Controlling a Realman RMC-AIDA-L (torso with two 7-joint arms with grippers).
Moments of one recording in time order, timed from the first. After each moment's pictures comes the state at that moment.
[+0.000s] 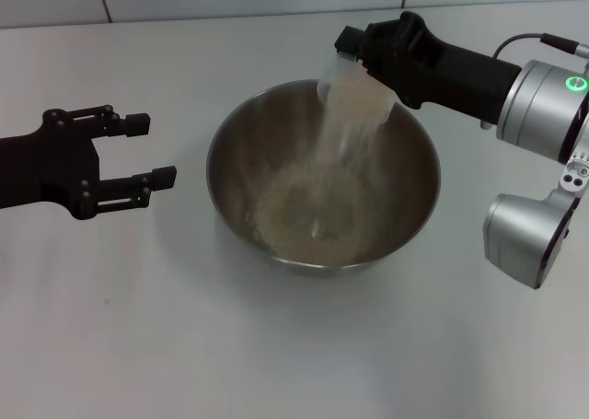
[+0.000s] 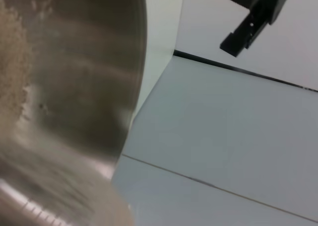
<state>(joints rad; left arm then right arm) -0.39 -2.06 0.81 0.99 1.89 1.65 -1.35 0.13 2.09 -1.61 -1.32 -1.37 -0.75 -0.39</state>
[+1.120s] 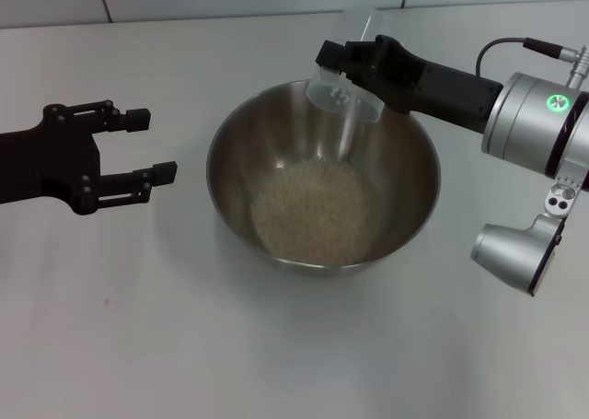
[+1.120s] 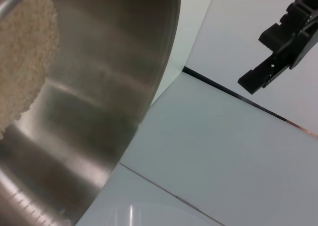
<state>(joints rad) -0.40 -2.06 0.81 0.99 1.89 1.64 -1.35 0.11 2.09 -1.66 -1.35 -1.36 -0.74 -0.60</state>
